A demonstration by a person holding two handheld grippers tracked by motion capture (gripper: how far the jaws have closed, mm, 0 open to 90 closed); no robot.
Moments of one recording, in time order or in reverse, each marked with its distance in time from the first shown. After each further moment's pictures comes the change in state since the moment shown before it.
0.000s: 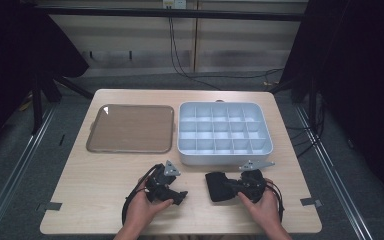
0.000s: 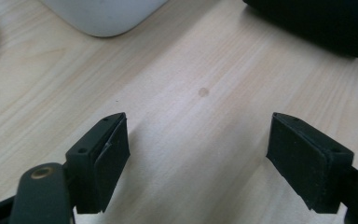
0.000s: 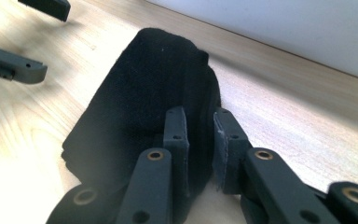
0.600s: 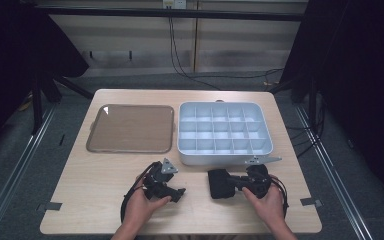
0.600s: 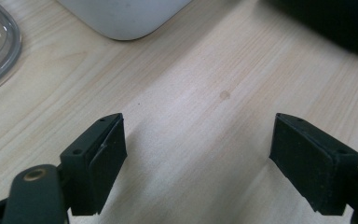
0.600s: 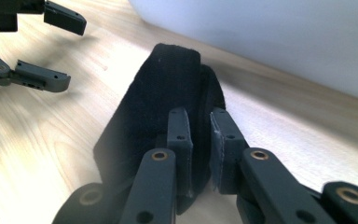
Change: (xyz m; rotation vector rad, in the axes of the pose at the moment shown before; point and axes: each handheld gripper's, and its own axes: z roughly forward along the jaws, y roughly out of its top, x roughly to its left) left arm 0.008 -0.001 0.001 -0.015 0.023 0.013; right arm -0.007 0.011 -0.016 -0.023 0.039 0.055
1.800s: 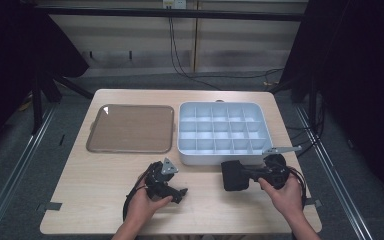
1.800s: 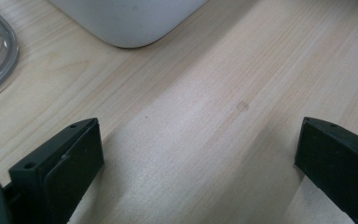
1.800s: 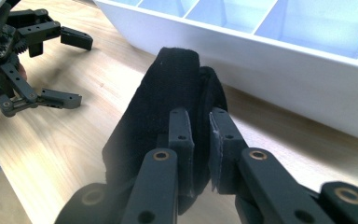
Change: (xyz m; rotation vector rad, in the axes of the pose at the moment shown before) left arm 0.006 -0.006 0.015 -0.055 0.007 0.009; right arm -0.020 0.020 -0.045 -0.001 -0.014 0.038
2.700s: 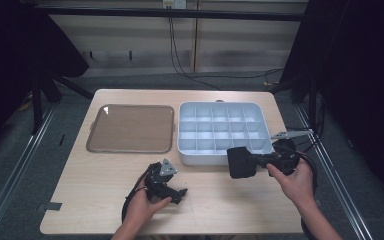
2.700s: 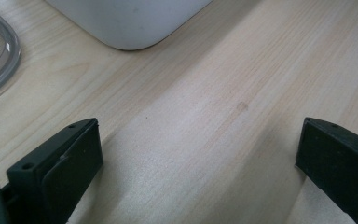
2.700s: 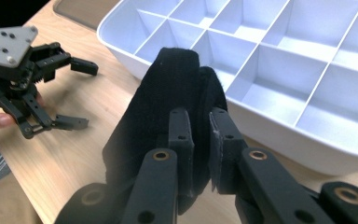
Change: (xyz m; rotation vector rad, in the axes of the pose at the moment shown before) left arm 0.000 -0.004 0.000 -0.029 0.004 0.002; right arm -0.002 0.039 -0.031 -0.022 -0.010 -0.023
